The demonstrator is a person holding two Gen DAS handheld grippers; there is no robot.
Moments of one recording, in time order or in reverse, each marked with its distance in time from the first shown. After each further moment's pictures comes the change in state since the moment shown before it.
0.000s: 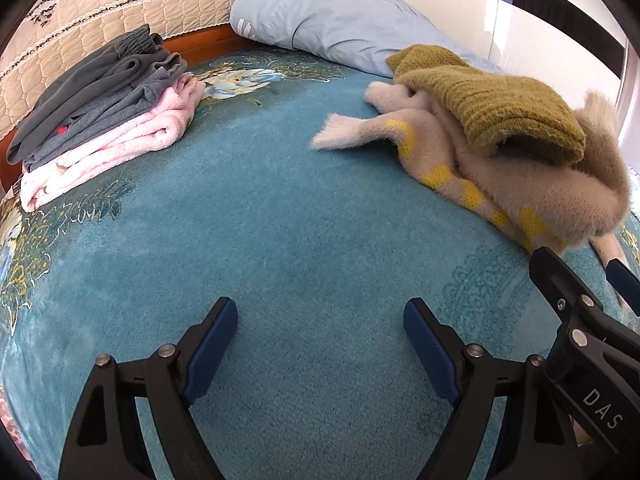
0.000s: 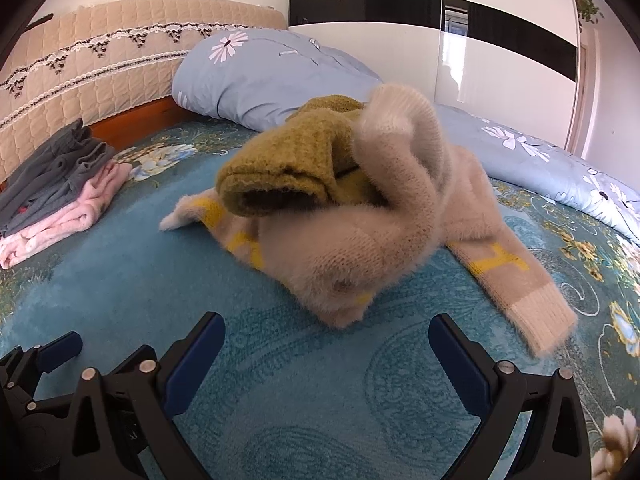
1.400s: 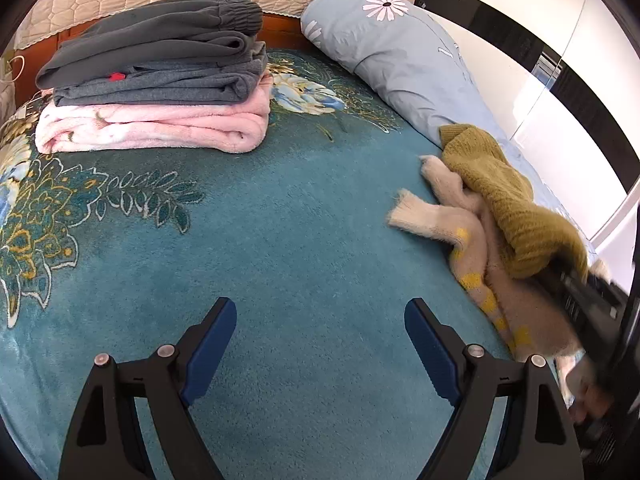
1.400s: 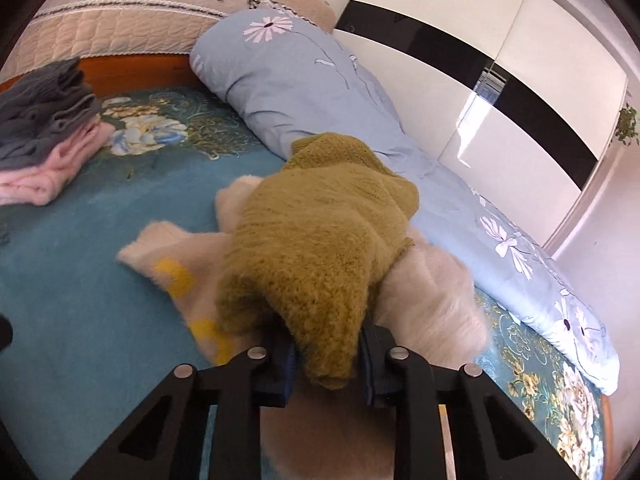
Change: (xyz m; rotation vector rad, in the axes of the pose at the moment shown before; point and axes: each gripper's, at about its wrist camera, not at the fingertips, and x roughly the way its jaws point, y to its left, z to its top) left arm -0.015 0.098 0.036 -0.290 -0.024 -0.136; right arm 0.042 0.047 0.095 -0.342 -0.006 -0.206
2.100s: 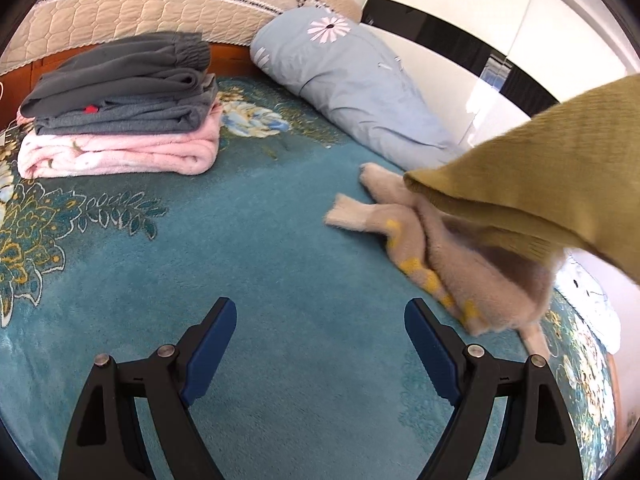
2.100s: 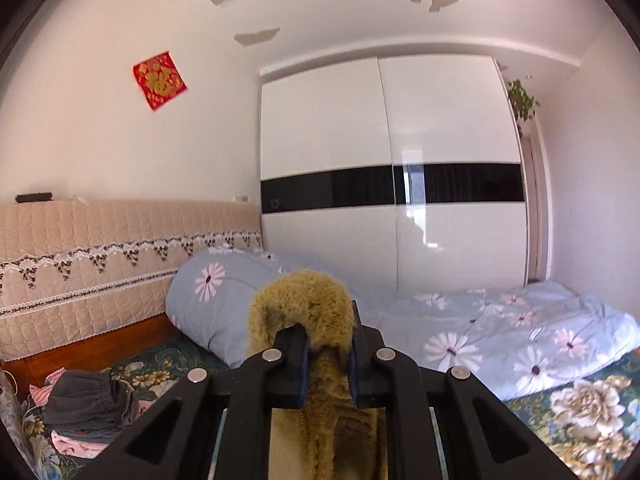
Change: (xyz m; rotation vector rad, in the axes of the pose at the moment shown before) left arm -0.044 -0.012 -0.027 0.103 -0.098 -0.170; right arm -0.303 -0.213 0.095 0.453 -0.577 -0.005
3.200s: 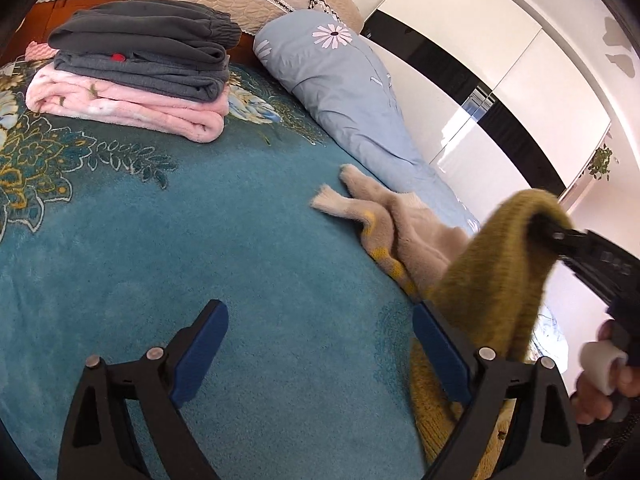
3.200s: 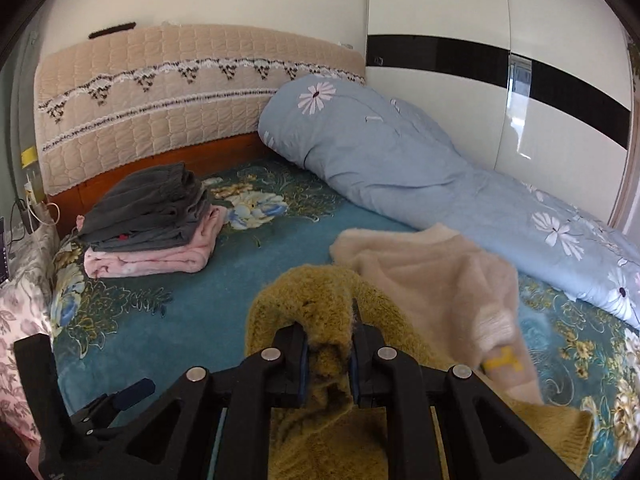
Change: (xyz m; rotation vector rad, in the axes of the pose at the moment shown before) left arm -0.025 0.037 -0.027 -0.148 0.004 -0.169; right arm 0.041 0.132 -0.250 -0.193 0.556 0.310
